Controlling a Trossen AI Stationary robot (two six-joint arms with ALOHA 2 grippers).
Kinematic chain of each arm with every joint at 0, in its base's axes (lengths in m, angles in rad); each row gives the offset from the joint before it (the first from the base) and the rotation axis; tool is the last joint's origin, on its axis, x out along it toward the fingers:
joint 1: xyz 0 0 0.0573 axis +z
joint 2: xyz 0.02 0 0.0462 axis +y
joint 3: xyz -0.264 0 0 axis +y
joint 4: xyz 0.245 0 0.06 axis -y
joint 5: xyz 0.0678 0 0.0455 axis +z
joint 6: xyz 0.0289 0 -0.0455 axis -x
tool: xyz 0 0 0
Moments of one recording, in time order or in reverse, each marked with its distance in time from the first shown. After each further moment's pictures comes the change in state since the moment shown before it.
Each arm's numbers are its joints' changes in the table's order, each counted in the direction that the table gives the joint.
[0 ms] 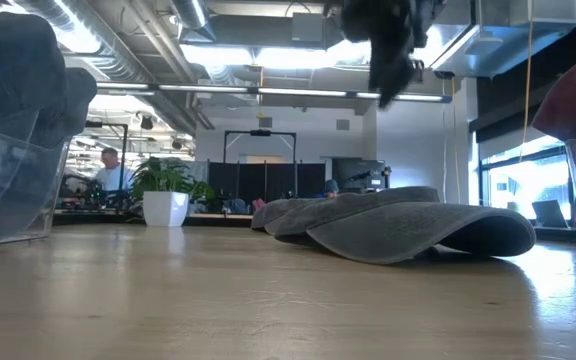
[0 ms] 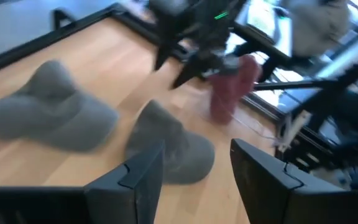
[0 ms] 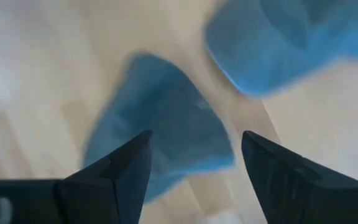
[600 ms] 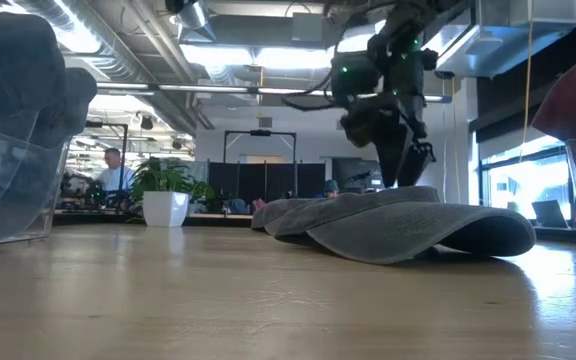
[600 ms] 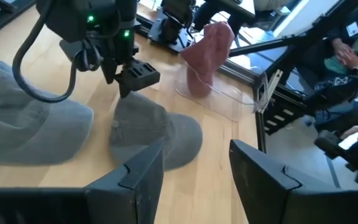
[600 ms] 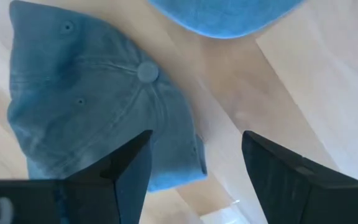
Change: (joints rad) left arm 0.261 0.048 0.000 0.029 -0.465 -0.252; right arm -0.210 0.173 0.222 0.131 0.221 0.011
